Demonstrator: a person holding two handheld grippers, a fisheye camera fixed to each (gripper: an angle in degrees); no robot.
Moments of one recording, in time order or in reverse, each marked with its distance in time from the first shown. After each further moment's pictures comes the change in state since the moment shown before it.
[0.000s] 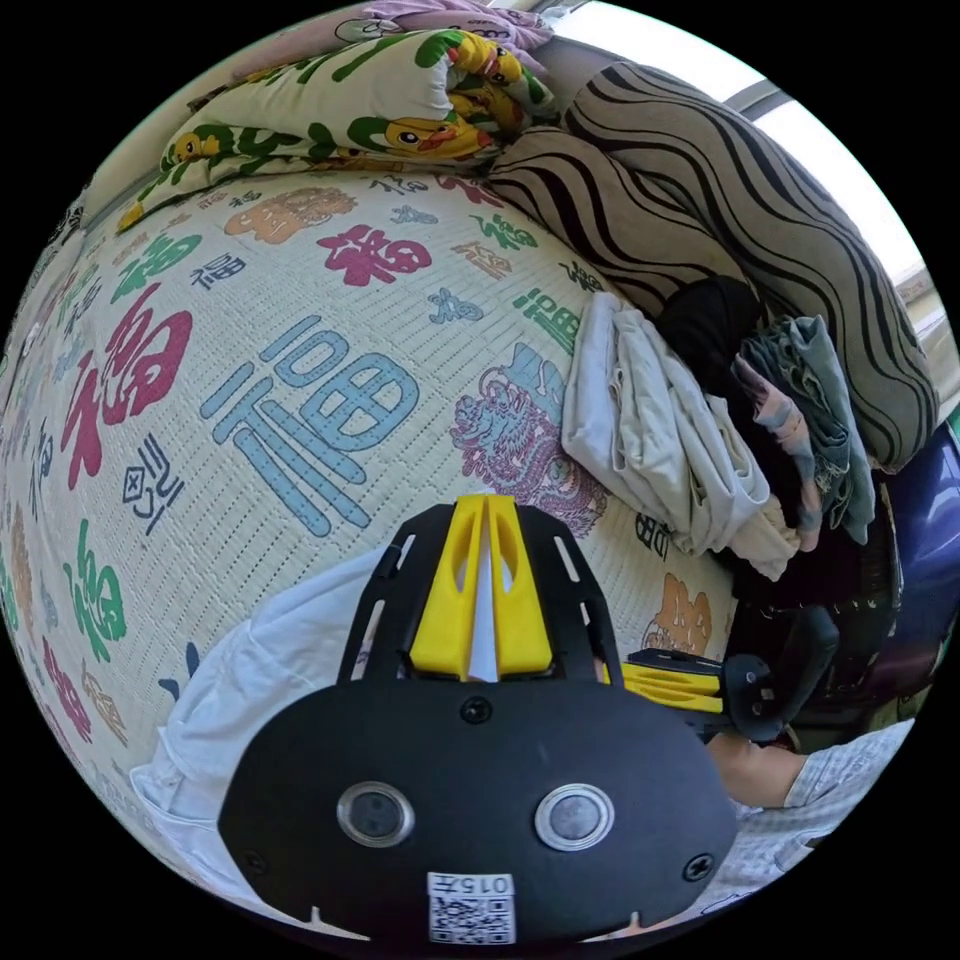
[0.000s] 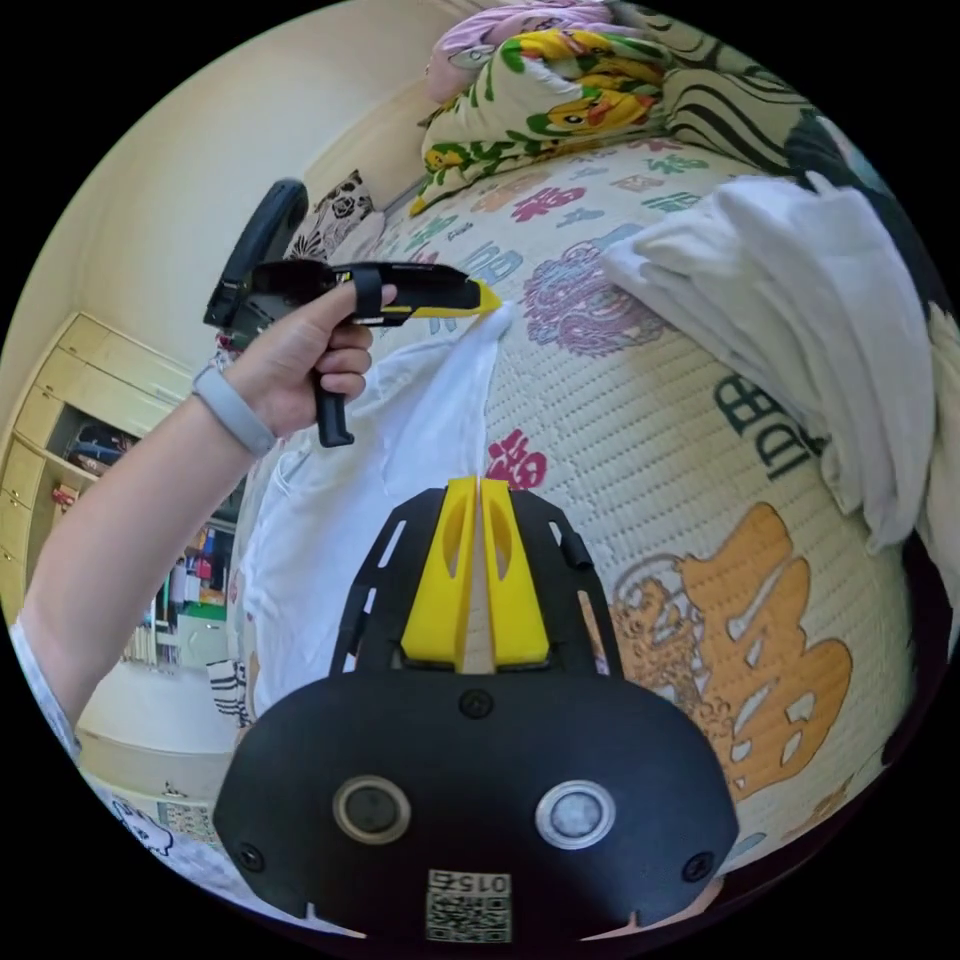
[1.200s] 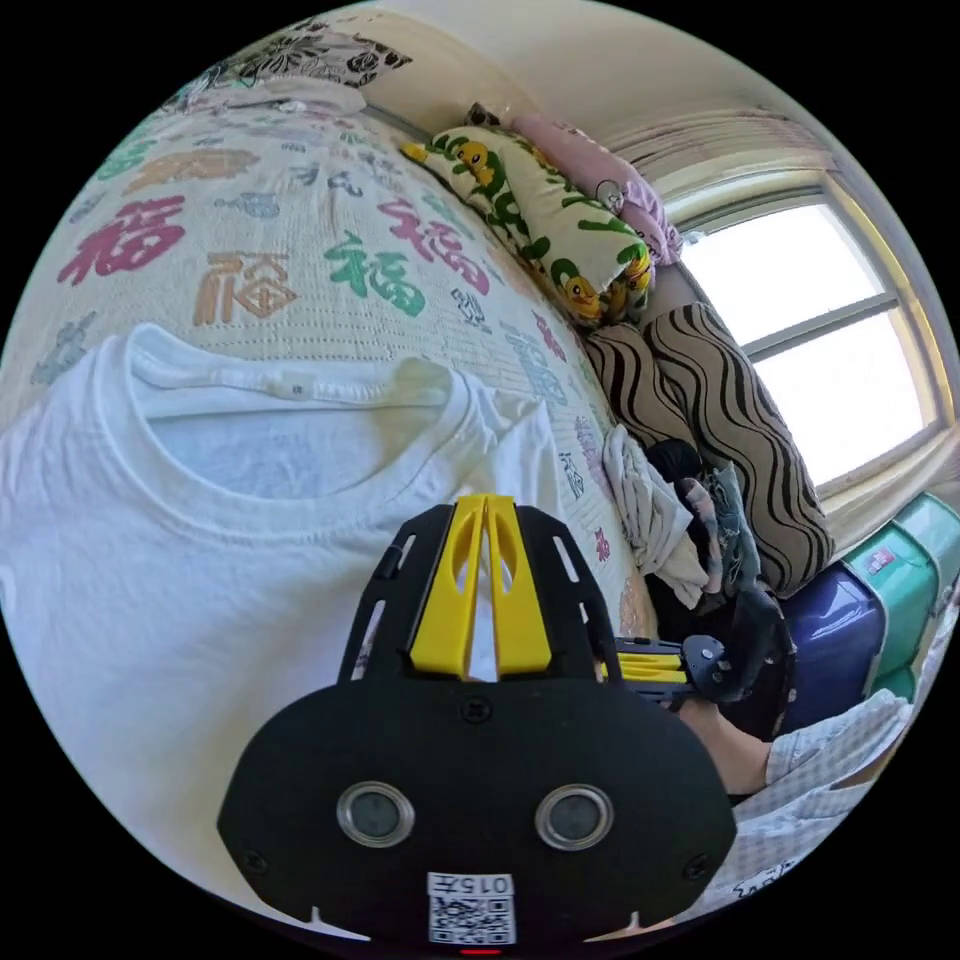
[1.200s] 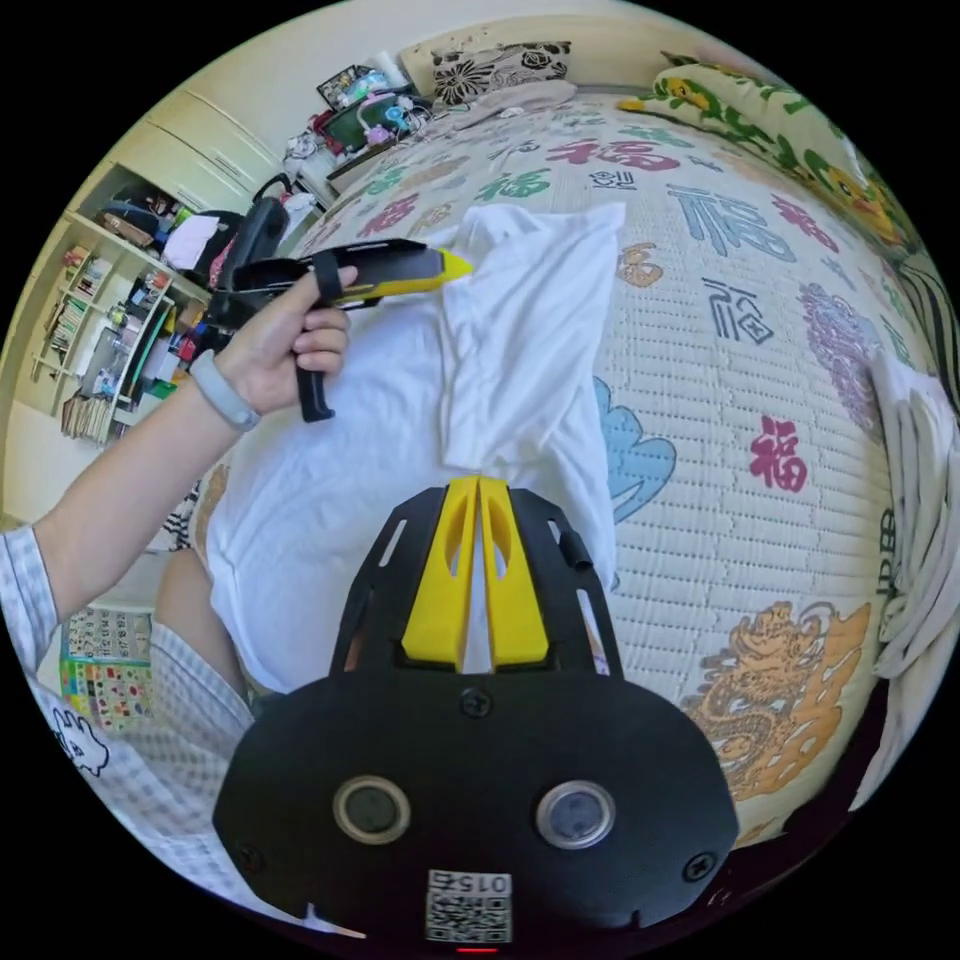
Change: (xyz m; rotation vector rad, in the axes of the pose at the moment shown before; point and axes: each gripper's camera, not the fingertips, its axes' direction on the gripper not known) left arm -0.147 0.211 -0.212 0.416 0.228 -0.448; right arm -0.161 0.024 0.077 -0.368 0.099 -0.490
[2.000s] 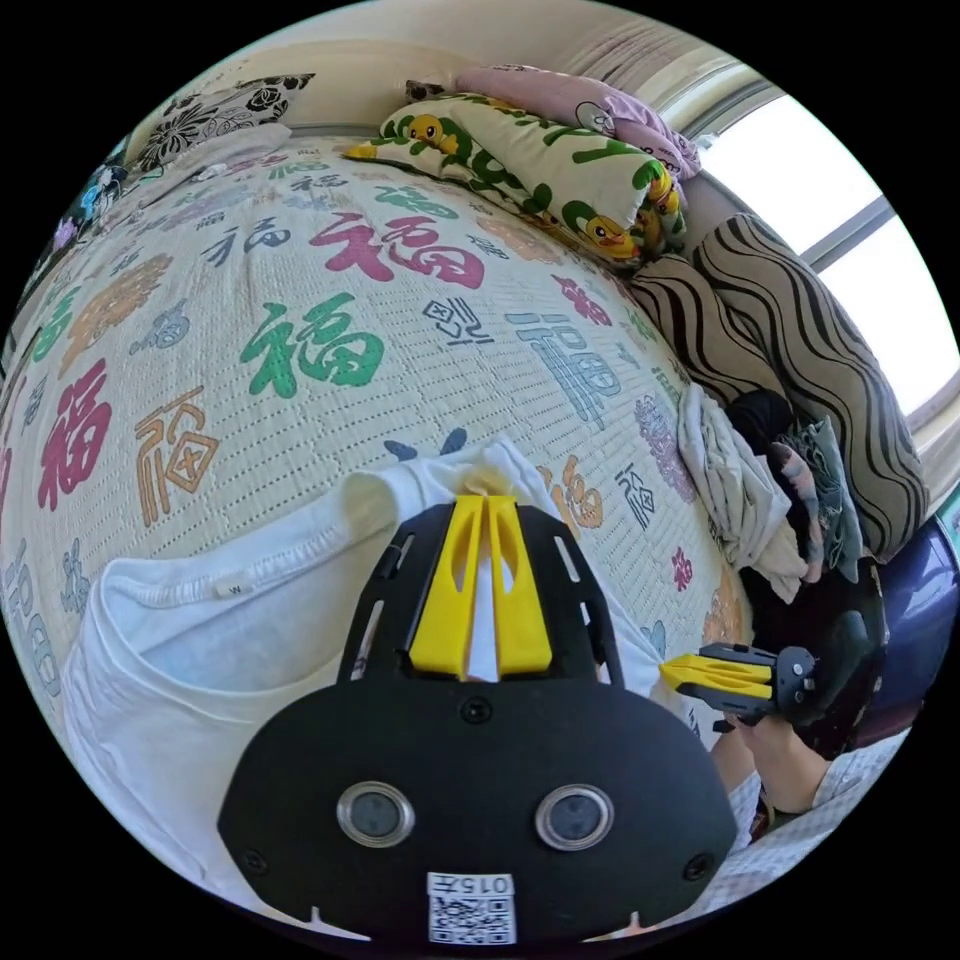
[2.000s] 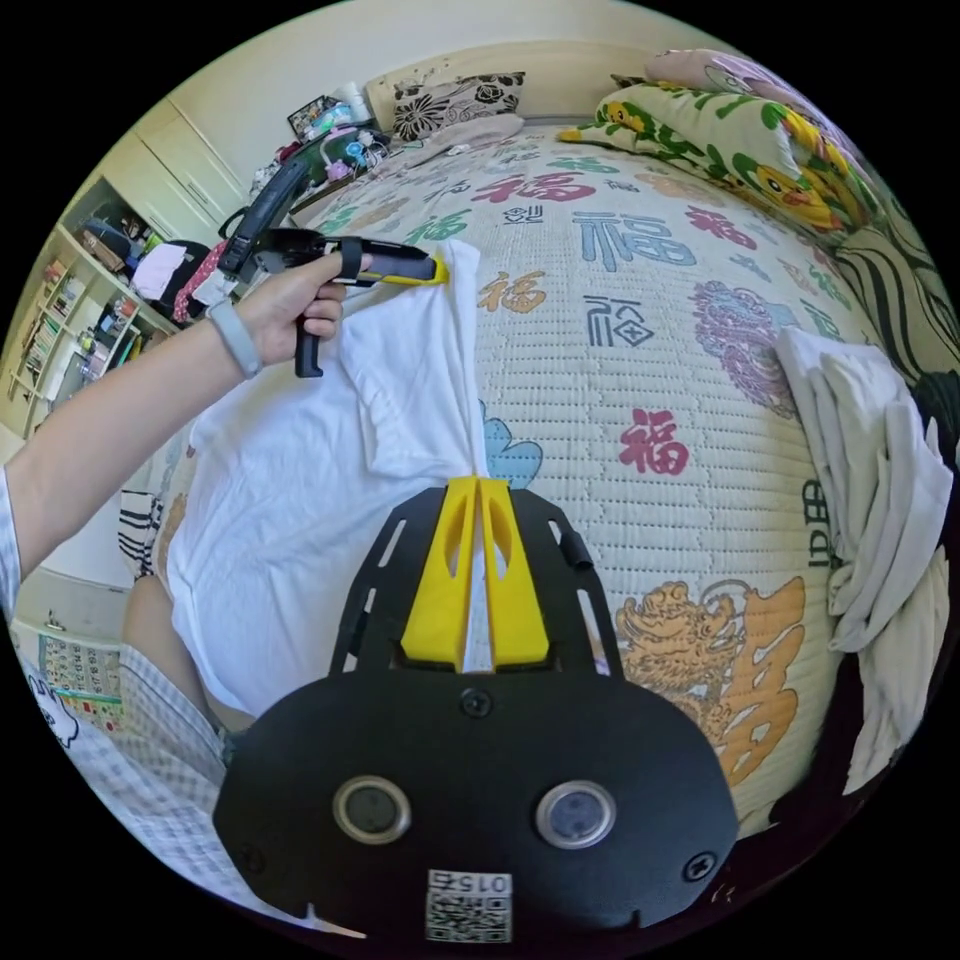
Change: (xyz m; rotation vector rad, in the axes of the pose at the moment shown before) left arm 0.089 -0.046 0.078 -0.157 -0.260 0.156; right arm 0.021 -0.002 -0.036 0.099 0.113 0.052
